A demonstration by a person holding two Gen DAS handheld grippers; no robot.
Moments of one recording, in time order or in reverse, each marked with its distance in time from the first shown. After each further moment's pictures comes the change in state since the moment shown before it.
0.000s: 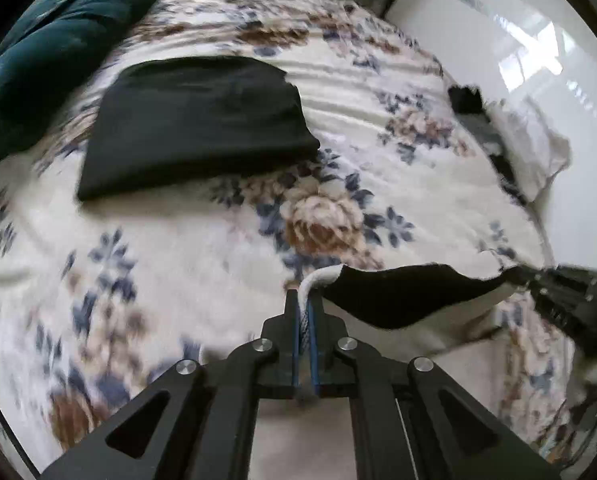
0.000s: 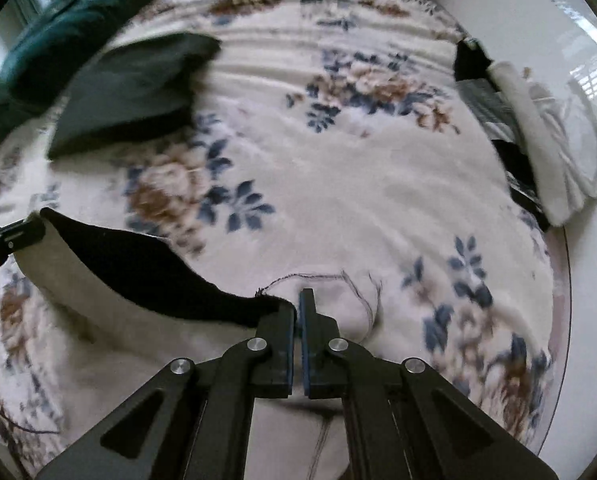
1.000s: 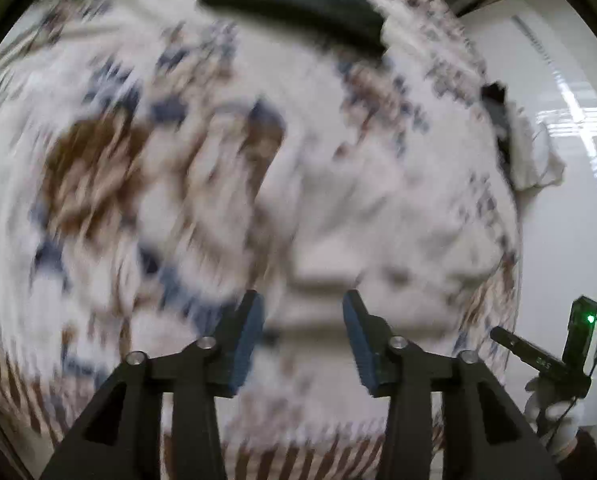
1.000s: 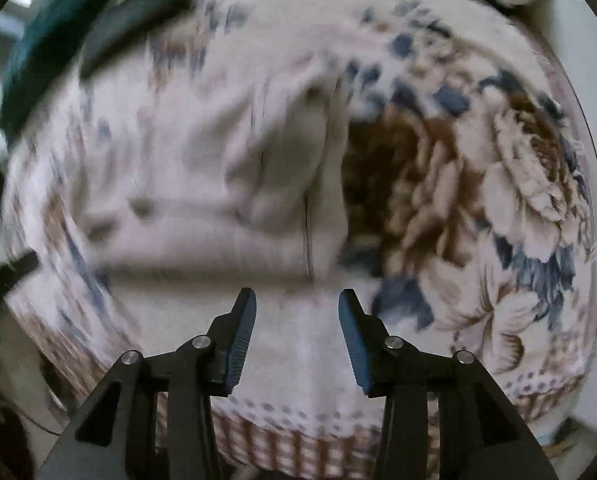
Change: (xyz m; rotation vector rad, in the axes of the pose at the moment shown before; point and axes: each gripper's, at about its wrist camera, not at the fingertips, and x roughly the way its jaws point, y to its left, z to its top) left arm -0.071 0.037 -0.156 -0.343 0.150 -0.087; right arm -0.067 -0.056 -0.245 0.242 0.226 0.199
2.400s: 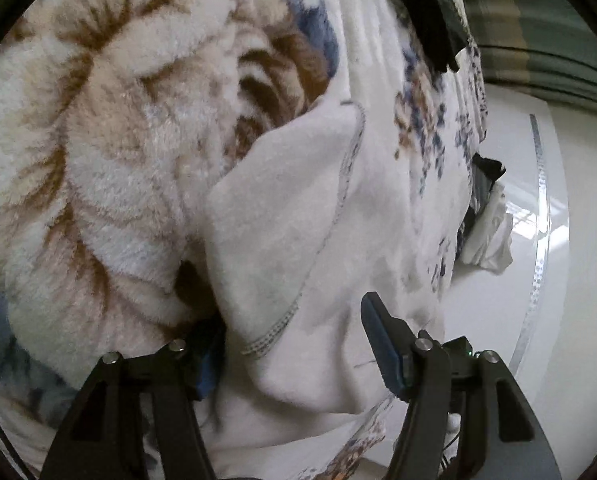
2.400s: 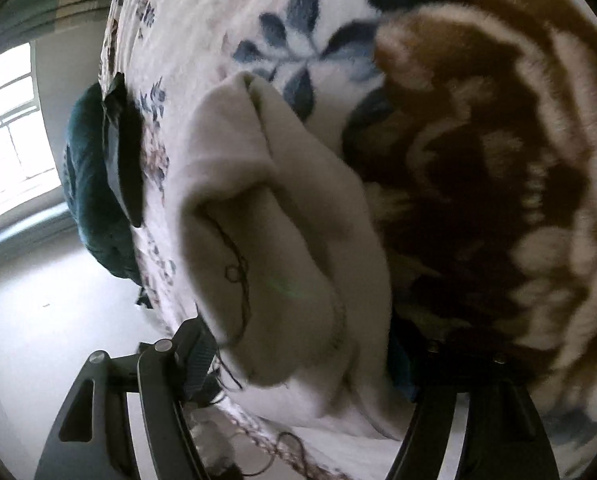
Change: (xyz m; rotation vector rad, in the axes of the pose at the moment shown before) left arm 0.130 0.069 0.006 -0.426 0.124 -0.401; right arm 0.148 -0.061 0.058 0.546 0.131 0.642
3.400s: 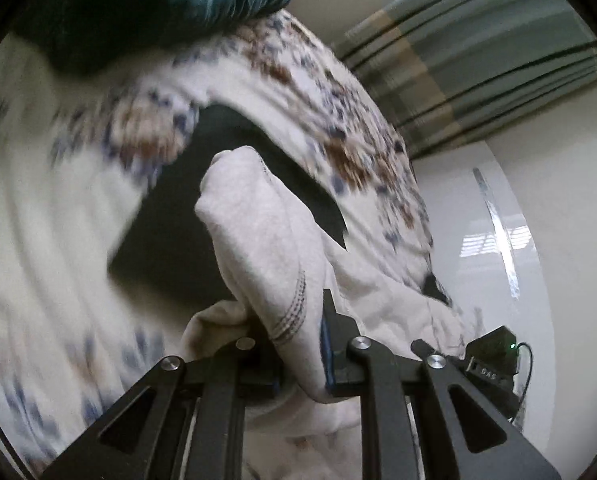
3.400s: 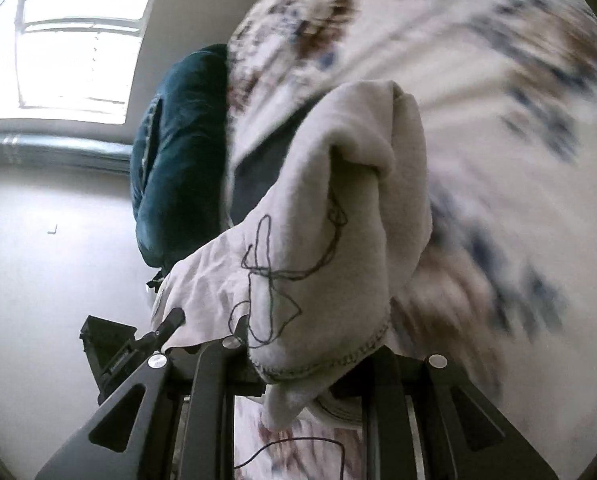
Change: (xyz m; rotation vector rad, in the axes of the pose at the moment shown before) left arm -0.133 -0.168 0.282 0.355 -0.371 -0.013; right arm 0.099 0.368 0.125 -0.464 -0.116 0.063
